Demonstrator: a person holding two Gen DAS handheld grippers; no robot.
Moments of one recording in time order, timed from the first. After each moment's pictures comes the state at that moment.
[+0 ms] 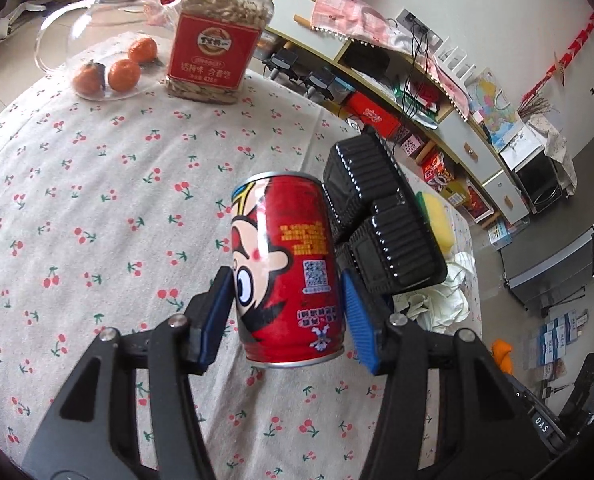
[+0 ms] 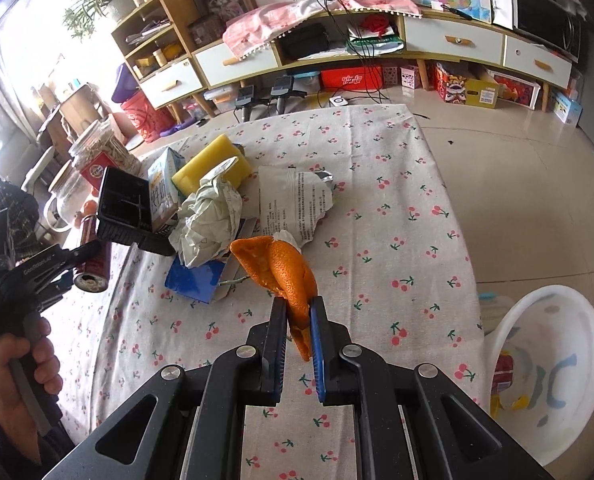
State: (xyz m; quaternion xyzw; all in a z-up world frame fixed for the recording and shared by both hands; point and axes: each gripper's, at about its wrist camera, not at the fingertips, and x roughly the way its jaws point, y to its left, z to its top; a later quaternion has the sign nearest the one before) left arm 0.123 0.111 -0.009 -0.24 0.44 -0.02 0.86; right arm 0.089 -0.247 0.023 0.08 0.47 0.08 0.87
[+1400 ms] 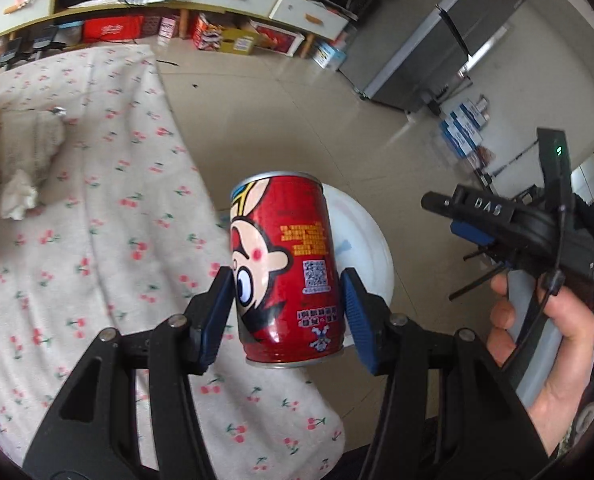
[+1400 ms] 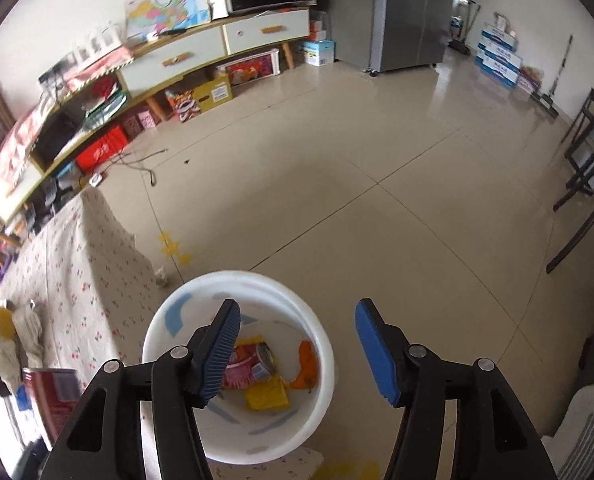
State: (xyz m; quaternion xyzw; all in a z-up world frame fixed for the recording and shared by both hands) left arm 0.058 -0.240 -0.017 -0.05 0.51 -0.39 0.77; right arm 0.000 -0.501 0.050 0.20 0.44 -0.31 0.82
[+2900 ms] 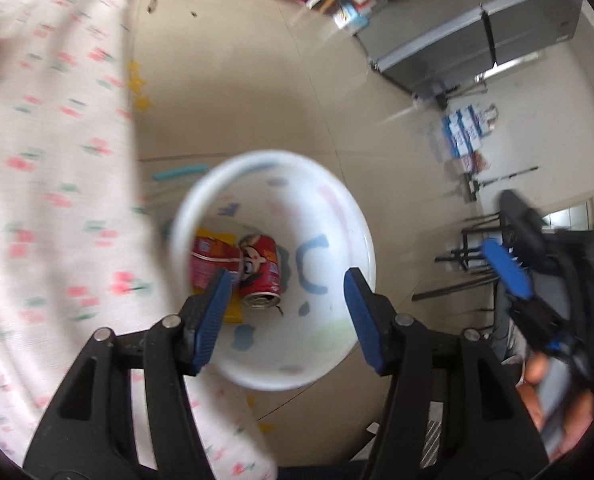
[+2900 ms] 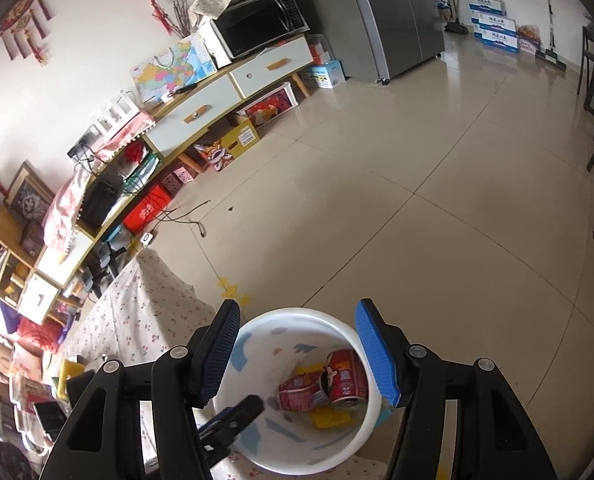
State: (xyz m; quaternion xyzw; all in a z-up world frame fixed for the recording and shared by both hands) left arm 0.082 -0.261 -0.036 -0.13 0.60 -0.36 0.70; right arm -0.017 -0.517 0.074 0.30 0.36 -0.25 0.85
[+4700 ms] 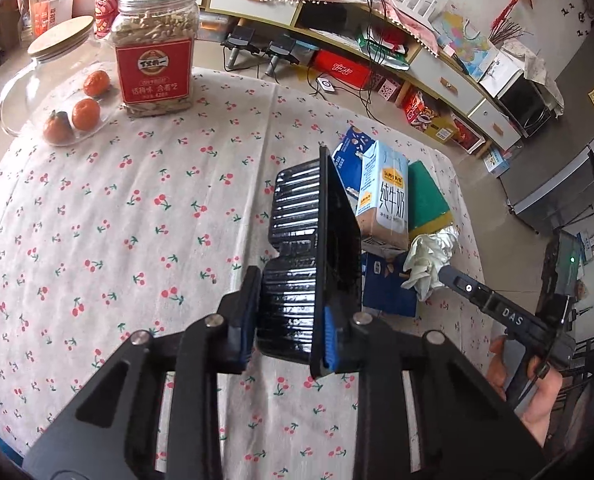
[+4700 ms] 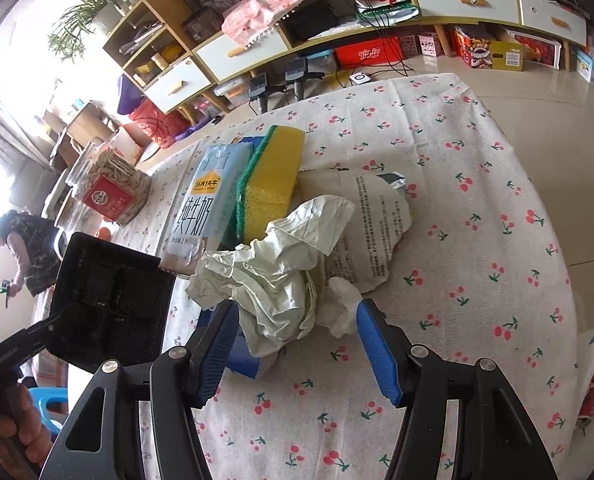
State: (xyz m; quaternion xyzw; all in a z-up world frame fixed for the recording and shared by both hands) left arm 0.118 0.095 0.010 -0.14 0.50 -0.08 0.85; right arm 0.168 -0.212 -0.011 0.15 0.50 0.12 0.84
